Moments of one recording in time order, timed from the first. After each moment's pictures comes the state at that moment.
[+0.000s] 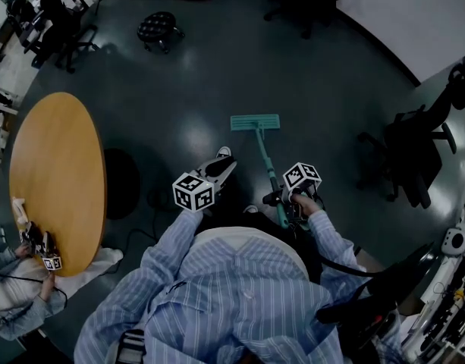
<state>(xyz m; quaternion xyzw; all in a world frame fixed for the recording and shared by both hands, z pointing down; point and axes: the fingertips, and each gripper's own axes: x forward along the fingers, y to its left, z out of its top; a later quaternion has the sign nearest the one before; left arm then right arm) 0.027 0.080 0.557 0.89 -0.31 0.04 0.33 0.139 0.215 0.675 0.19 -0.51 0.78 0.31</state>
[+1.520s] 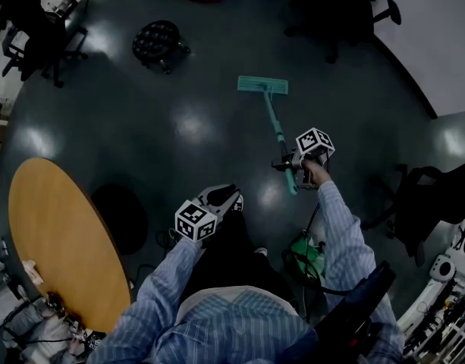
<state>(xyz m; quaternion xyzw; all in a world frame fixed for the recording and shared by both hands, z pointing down) -0.069 -0.237 0.613 0.88 -0.28 0.09 0.36 0.060 -0.307 0.707 0.24 -0.50 0.78 0.28</state>
